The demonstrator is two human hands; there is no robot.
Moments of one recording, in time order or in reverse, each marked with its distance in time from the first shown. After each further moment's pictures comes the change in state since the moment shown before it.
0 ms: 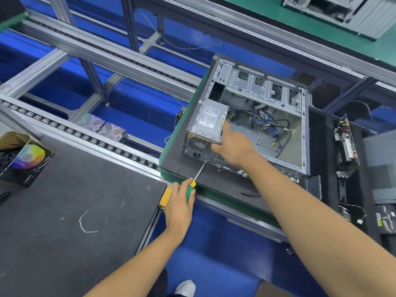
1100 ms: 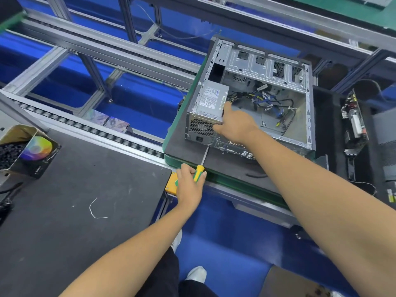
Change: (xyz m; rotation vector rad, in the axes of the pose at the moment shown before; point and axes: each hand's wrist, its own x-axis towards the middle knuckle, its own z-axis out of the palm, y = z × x) left_hand 0.010 0.014 0.007 -0.155 -0.072 -0.206; right_hand -0.001 -0.003 -0.004 -0.004 0.020 0.000
